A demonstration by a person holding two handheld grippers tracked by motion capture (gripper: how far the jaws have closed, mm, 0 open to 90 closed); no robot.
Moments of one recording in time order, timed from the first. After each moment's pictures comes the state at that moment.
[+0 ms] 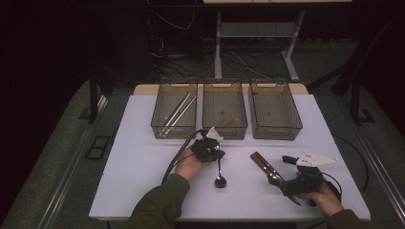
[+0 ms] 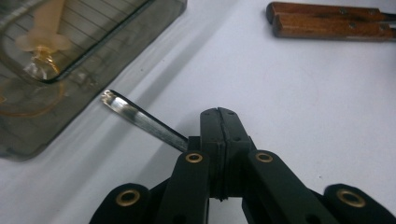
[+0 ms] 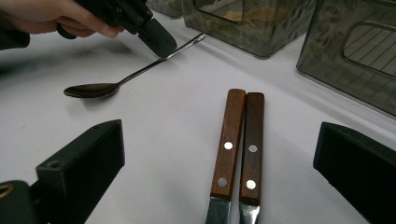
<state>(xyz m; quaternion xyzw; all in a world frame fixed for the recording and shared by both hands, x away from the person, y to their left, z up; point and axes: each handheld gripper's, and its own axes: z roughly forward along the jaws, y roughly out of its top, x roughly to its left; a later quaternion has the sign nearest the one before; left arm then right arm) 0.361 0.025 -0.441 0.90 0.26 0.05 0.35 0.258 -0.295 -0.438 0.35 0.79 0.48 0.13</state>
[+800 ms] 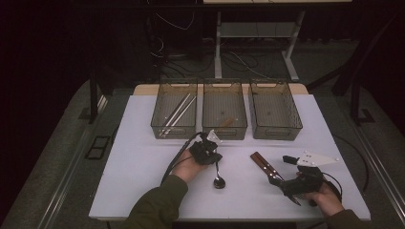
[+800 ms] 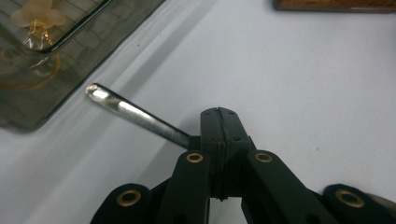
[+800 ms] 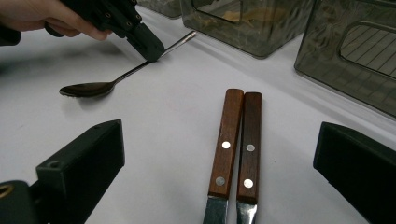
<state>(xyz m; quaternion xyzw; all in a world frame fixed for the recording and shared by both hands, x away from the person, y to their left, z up) 0.352 0.030 -0.438 0.91 0.25 0.05 0.32 0.258 -0.297 -0.438 0.35 0.79 0.48 0.13</state>
